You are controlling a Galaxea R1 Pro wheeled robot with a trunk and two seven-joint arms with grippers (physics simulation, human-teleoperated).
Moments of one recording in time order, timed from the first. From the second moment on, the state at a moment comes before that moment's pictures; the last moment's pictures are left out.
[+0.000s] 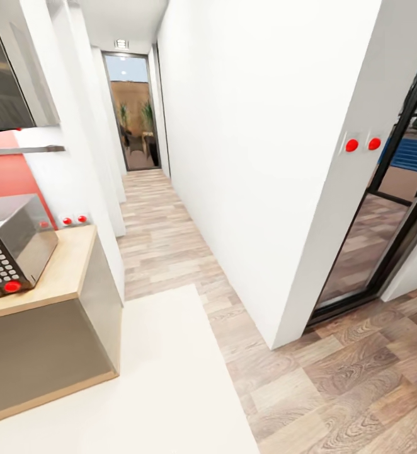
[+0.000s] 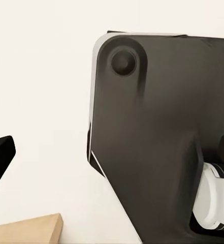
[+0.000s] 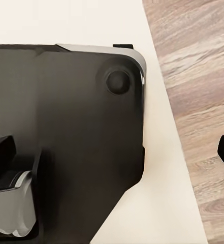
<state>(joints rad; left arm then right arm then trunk) 0.00 0.02 0.01 -0.03 0.08 -0.29 -0.01 -0.01 0.00 0.00 -0.19 0.00 -0.11 0.00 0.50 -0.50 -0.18</state>
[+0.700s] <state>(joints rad) 0.00 0.02 0.01 -0.03 0.08 -0.29 -0.01 -0.01 0.00 0.00 -0.19 0.00 -0.11 0.00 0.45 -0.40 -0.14</state>
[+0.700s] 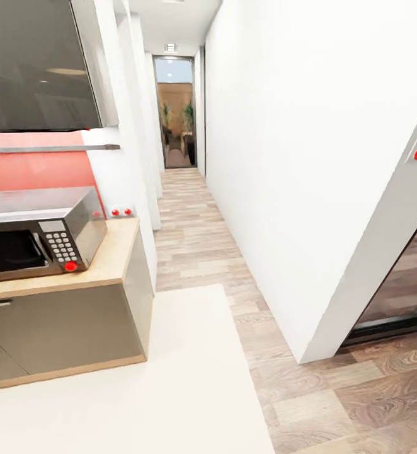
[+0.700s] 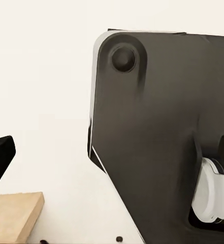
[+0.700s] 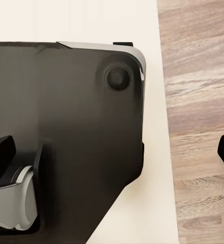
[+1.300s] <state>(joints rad) 0.00 0.02 0.01 -0.03 0.09 -0.29 -0.01 -0.01 0.00 0.00 -0.19 0.00 -0.11 0.00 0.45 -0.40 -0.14</state>
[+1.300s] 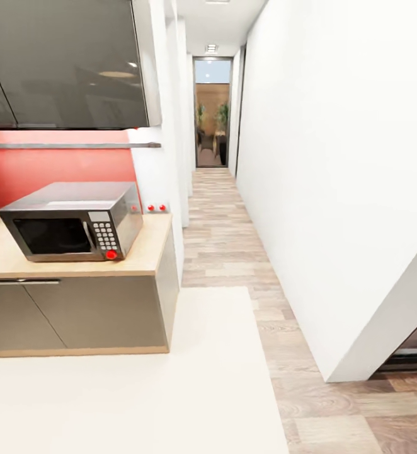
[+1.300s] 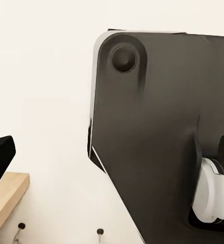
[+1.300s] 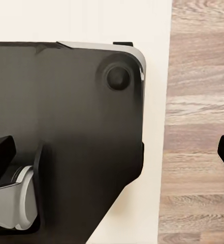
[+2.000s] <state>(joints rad) 0.00 0.02 0.01 -0.03 0.09 -0.29 -0.01 -0.01 0.00 0.00 -0.19 0.00 -0.11 0.00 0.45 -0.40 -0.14</state>
